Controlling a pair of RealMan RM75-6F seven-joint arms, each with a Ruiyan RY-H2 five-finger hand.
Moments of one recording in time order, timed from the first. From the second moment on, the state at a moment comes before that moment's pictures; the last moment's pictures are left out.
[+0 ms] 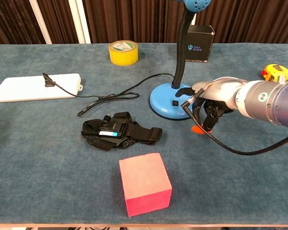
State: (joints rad) left arm -0.07 -1.17 -0.10 -1.78 1.27 1.50 0.28; right arm 0.88 -1.55 0.20 -1.75 -0.51 1.01 -0.75
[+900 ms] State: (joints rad) left arm -0.07 -1.17 -0.11 -1.78 1.26 1.50 0.29; right arm 0.92 -1.57 0.16 -1.72 -0.49 1.01 -0.71
